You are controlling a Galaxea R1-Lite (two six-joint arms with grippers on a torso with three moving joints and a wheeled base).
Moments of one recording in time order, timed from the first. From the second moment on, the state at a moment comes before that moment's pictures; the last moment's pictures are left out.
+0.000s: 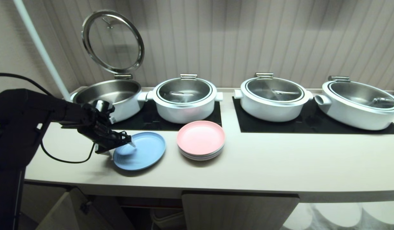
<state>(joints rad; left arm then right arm) 0.07 2.37 -1.68 0.46 -0.12 -0.29 0.00 0.00 0.00 0.00 -0.03 0.03</state>
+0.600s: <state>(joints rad) 0.12 2.37 -1.69 0.53 -0.13 -0.26 0.00 0.00 0.00 0.00 -0.03 0.03</state>
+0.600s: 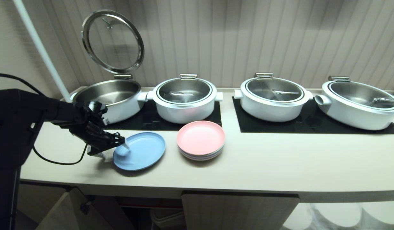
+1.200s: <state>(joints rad) 0.11 2.38 -1.70 0.53 -0.13 -0.26 0.00 0.00 0.00 0.00 -0.03 0.03</state>
